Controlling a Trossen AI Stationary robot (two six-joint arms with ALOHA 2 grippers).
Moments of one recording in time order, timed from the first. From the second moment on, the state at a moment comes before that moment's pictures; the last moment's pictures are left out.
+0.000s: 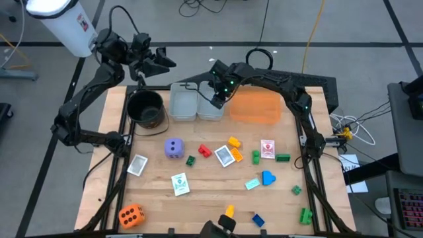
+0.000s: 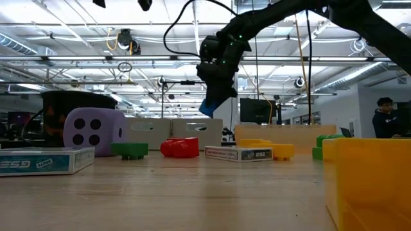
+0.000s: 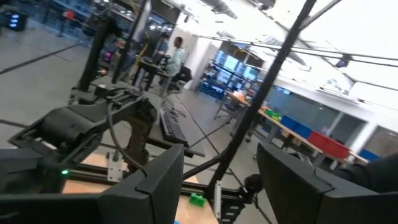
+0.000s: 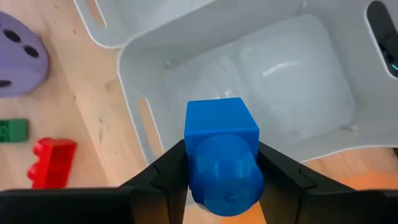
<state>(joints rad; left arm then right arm) 0.94 1.25 1.32 0.27 1.28 -0.72 -0.54 2.16 2.02 -1.02 -0.24 -0.04</state>
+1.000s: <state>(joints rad) 0.88 1.25 1.32 0.02 1.13 -0.49 -0.49 2.17 1.85 -1.01 -0.13 -0.20</state>
